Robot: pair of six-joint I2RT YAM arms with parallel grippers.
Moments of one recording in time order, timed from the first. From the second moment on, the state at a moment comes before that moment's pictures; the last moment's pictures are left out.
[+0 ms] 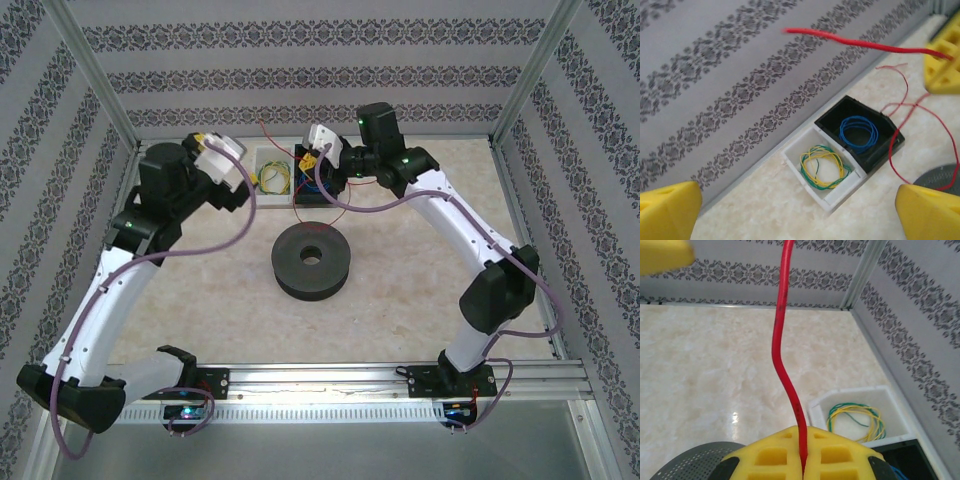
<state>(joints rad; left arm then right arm) -0.32 1.12 1.31 -0.51 0.03 0.53 0.49 1.72 1.72 -0.55 -0.69 -0.58</state>
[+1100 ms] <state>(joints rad) -0.51 1.39 1.42 -0.43 -0.10 1.03 0.51 1.83 1.88 -0.84 -0.67 -0.66</state>
